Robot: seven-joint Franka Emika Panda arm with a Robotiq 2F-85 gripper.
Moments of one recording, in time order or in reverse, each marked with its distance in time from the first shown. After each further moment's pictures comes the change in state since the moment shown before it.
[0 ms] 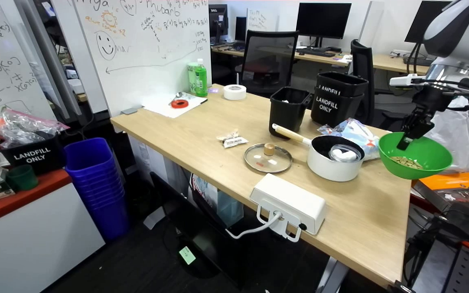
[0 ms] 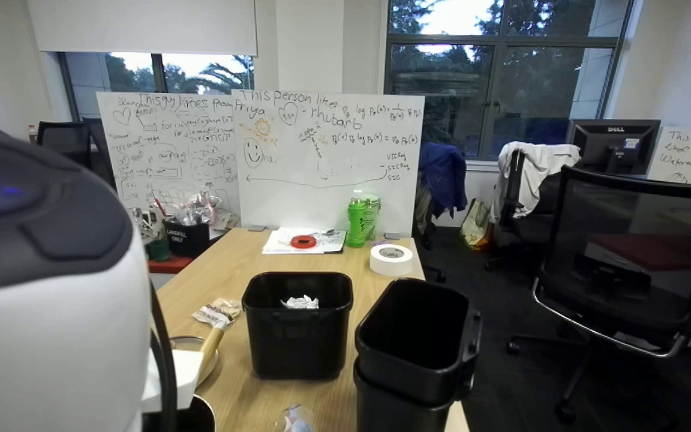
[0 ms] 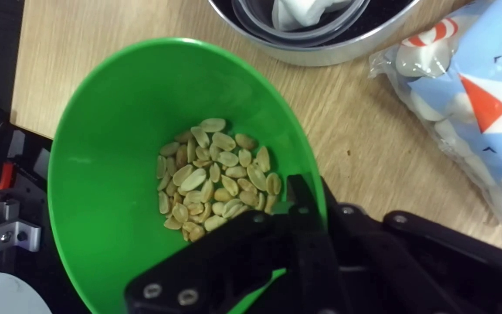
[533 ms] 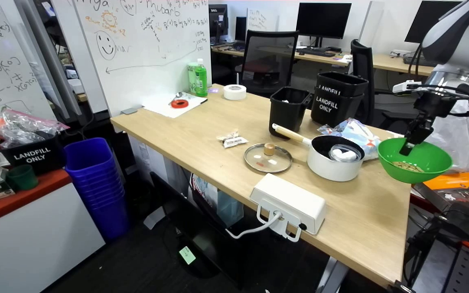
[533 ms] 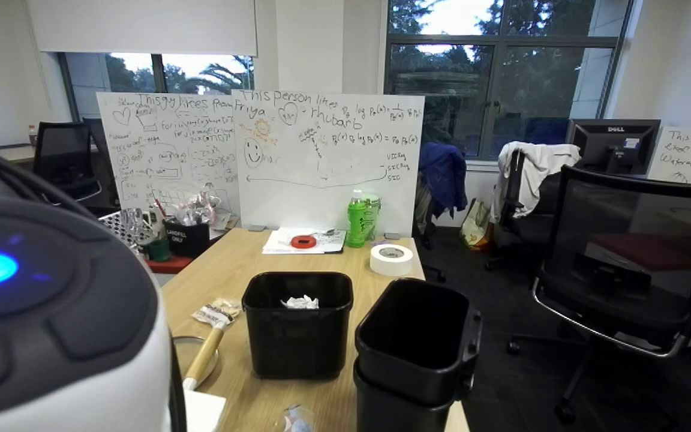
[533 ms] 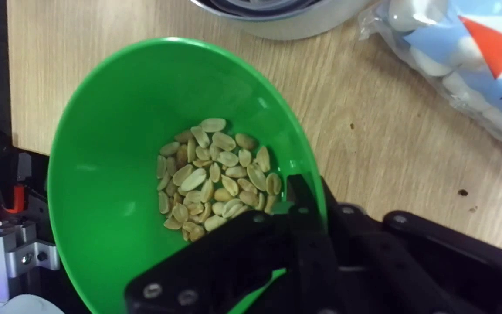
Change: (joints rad) arm -0.011 0.051 -0.018 0.008 0.015 0.001 0.100
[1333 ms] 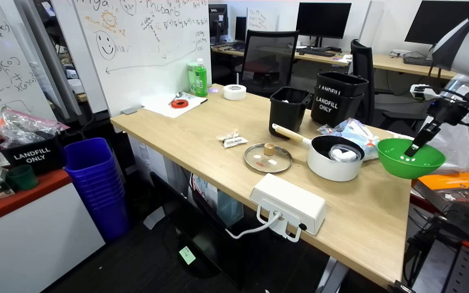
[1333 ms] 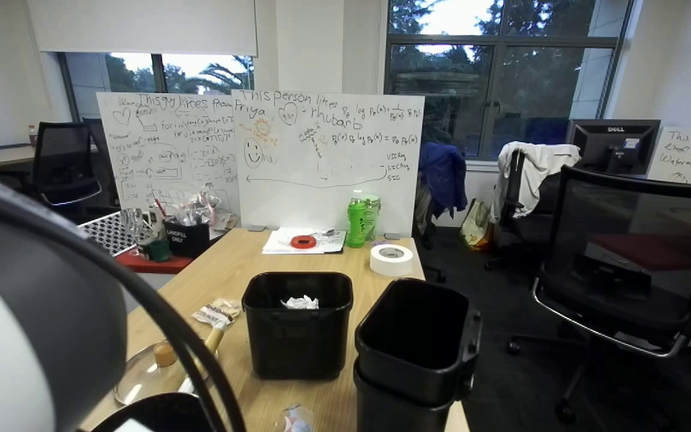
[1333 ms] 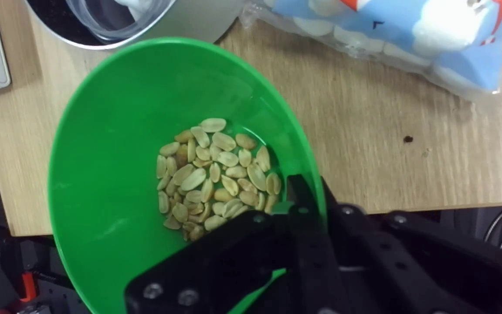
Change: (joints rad) arm -0.081 0.110 -0.051 0.047 0.230 0.024 0.016
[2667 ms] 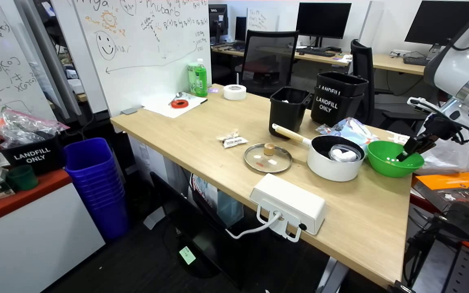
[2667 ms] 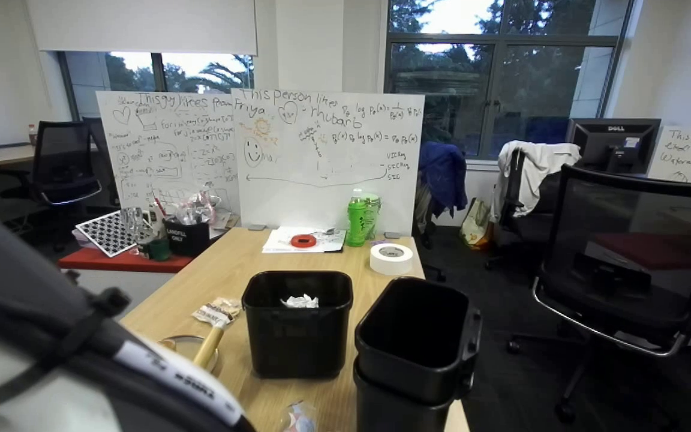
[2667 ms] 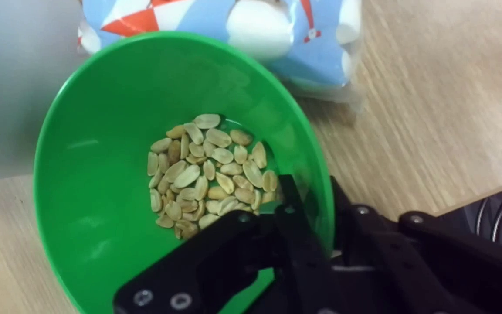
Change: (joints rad) arm -0.012 0.217 -0.005 0.086 0.446 0.148 -0.115
